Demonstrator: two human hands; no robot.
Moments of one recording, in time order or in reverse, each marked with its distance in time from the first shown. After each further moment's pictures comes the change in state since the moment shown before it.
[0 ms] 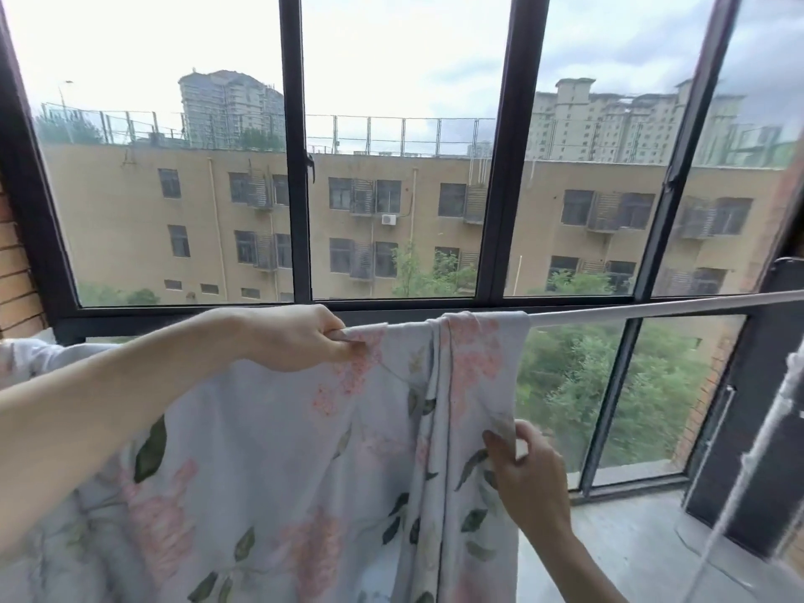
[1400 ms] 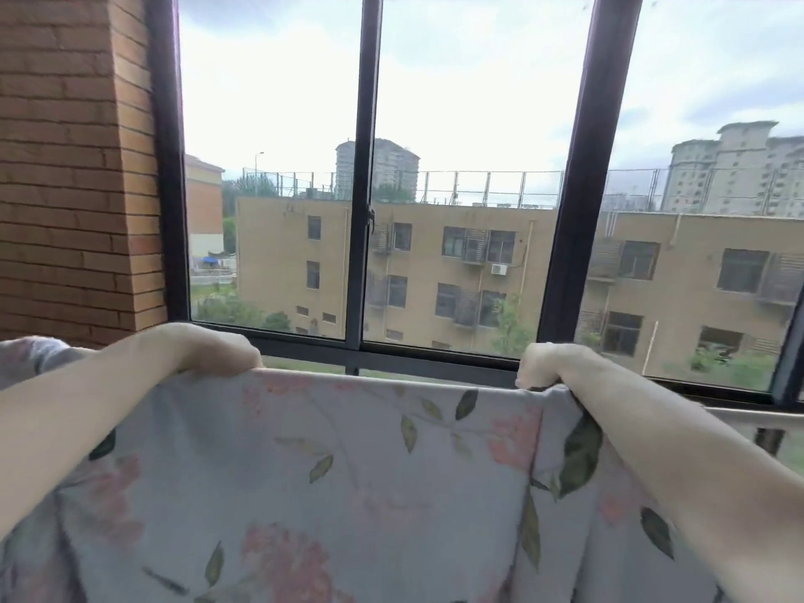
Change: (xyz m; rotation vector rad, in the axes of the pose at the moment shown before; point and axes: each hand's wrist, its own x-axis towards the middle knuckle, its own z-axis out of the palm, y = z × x) left_hand 0.011 0.026 -0.015 -0.007 -0.073 -0.730; right_hand 0.373 -0.033 -0.024 -1.163 -0.863 -0.251
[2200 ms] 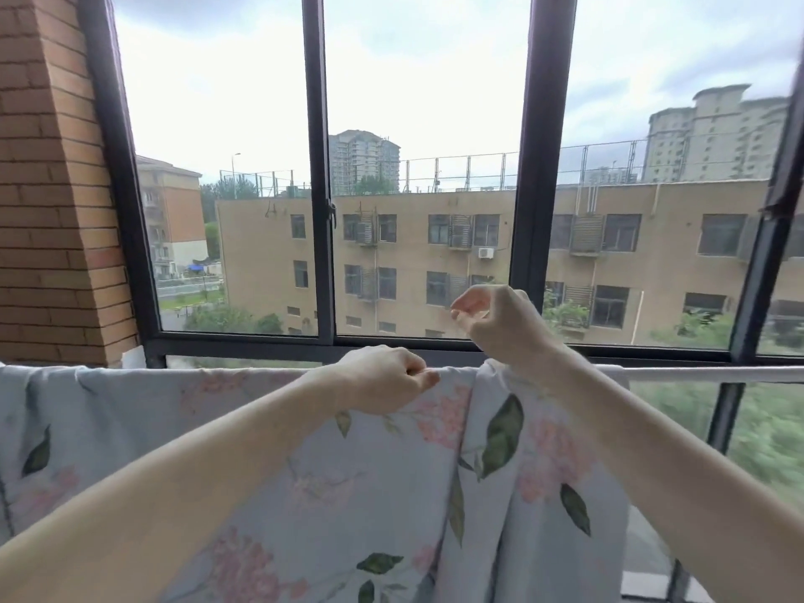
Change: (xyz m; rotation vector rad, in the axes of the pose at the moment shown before) left_hand -0.034 0.242 0.091 0.093 0.357 0.540; right_hand -0.143 0.013 0.001 0.906 0.756 -0.424
